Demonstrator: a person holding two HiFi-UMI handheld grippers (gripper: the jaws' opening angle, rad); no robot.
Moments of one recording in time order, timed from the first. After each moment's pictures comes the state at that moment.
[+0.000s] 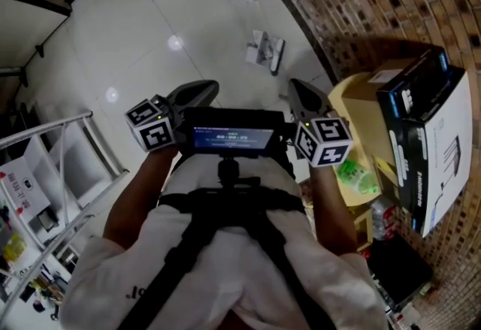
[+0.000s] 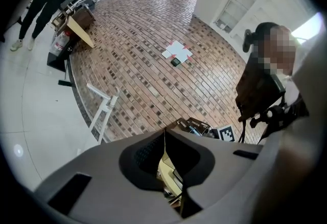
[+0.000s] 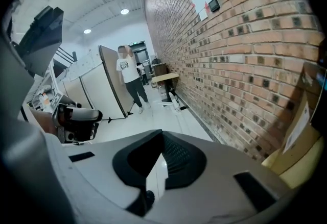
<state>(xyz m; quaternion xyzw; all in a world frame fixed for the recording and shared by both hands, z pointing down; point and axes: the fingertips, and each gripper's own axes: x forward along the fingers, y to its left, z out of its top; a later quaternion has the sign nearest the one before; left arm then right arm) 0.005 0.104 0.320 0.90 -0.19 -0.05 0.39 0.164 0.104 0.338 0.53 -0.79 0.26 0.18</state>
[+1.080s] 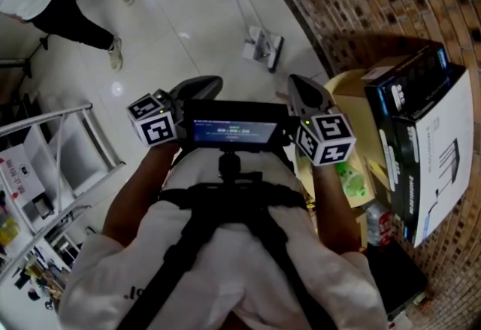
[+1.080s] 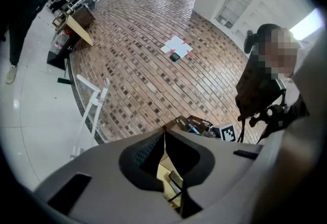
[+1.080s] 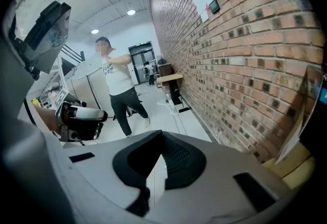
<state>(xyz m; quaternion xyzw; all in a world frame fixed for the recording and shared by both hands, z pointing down) 0.067 0.114 0.321 0.90 -0.19 -0.04 0.39 0.209 0.110 0.329 0.50 -0.81 0.25 0.18</state>
